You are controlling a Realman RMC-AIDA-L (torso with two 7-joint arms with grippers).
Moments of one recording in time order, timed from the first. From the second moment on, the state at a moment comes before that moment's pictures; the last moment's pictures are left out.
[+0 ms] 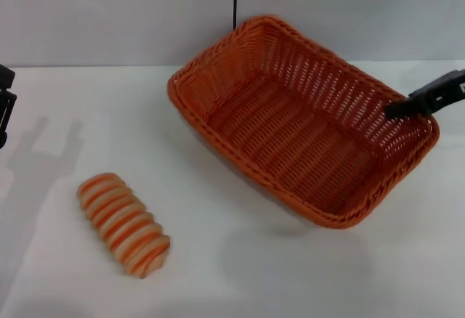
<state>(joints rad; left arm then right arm) -0.24 -2.07 0.27 -0.12 1.30 1.73 -0.58 0.75 1.95 -0.86 -0.84 0.68 1.50 -0.98</state>
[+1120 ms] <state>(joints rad) -0.28 -2.07 0.27 -0.11 1.29 1.72 -0.58 0.52 1.82 -0.77 -1.08 1.37 1.88 -1.37</state>
